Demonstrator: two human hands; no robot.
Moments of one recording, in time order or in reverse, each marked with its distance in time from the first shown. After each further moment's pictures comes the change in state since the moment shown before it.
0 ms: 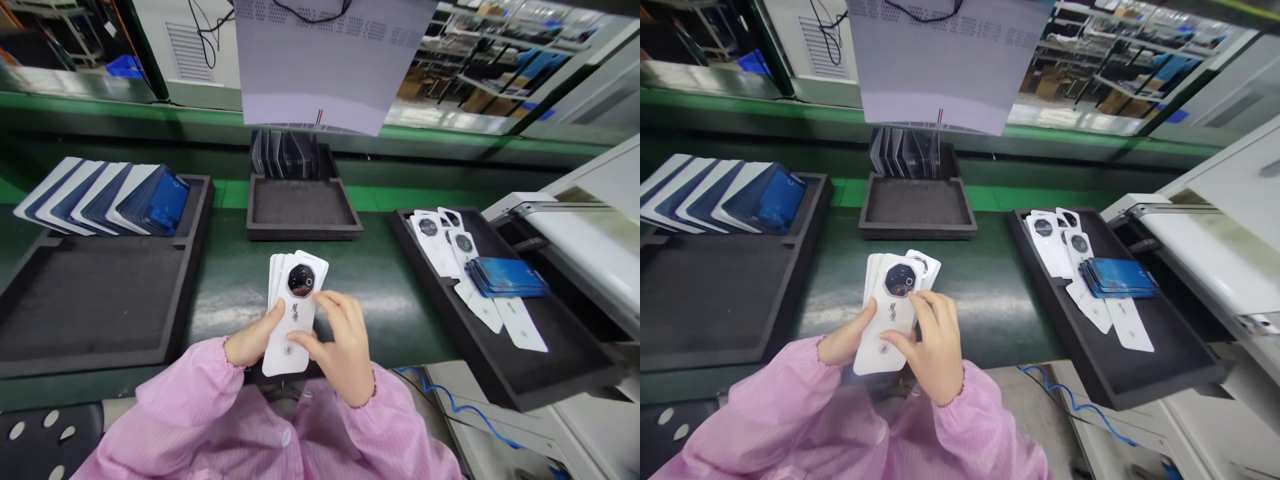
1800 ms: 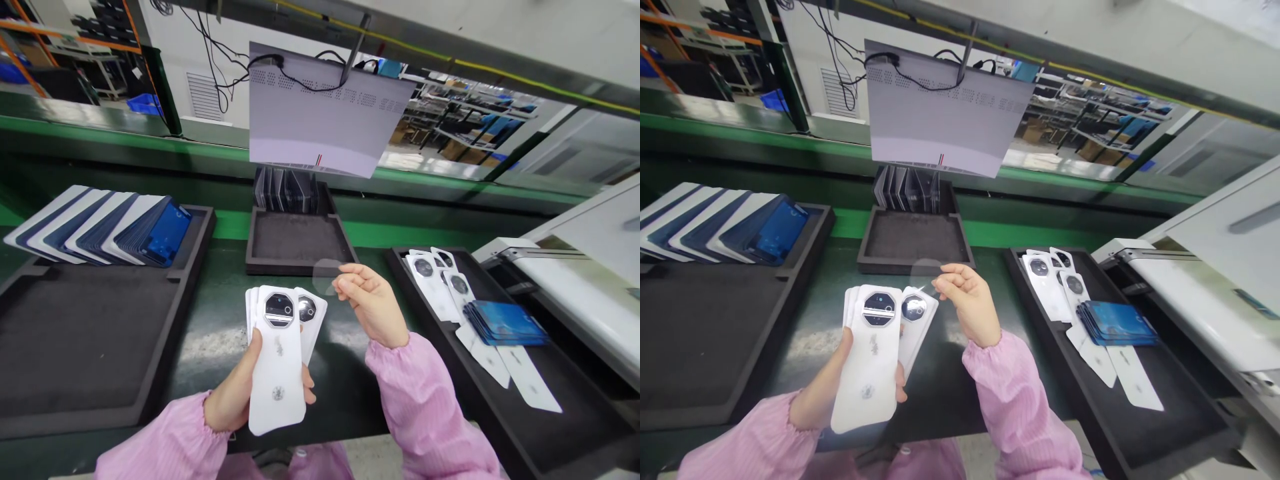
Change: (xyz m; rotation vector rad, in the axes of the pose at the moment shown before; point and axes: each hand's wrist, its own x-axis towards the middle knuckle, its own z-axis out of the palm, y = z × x) left_hand -0.006 0.009 0.000 -0.254 0.083 0.090; right_hand 0.113 0.067 -0.007 1.029 -0.113 0.576
